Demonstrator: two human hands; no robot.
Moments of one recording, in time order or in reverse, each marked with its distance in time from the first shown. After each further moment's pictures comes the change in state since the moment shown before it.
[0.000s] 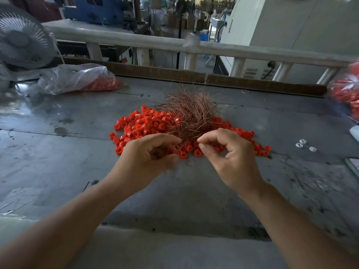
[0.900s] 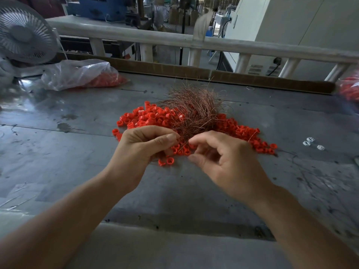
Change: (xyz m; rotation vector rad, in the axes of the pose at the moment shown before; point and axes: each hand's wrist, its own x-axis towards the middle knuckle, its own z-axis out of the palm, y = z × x) left_hand 0.005 0.008 -0.003 -0.593 0.074 -0.237; right_hand -0.002 -0.027 -0.002 -0.099 -0.255 0.005
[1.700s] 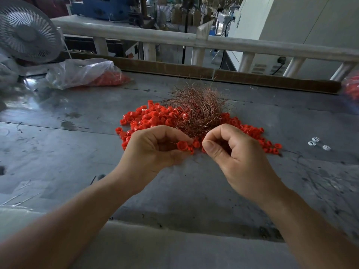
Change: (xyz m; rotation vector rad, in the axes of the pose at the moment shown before) left_hand -0.006 -0.003 0.003 0.190 -0.098 0.150; right_hand 0.000 -0.004 -0.006 0.177 0.002 0.140
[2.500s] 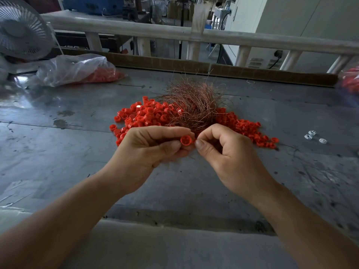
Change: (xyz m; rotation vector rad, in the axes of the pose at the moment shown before) left_hand -0.002 0.006 0.003 -0.318 -0.068 -0.164; right_hand -0.001 0.001 0.005 0.021 -0.026 0.061
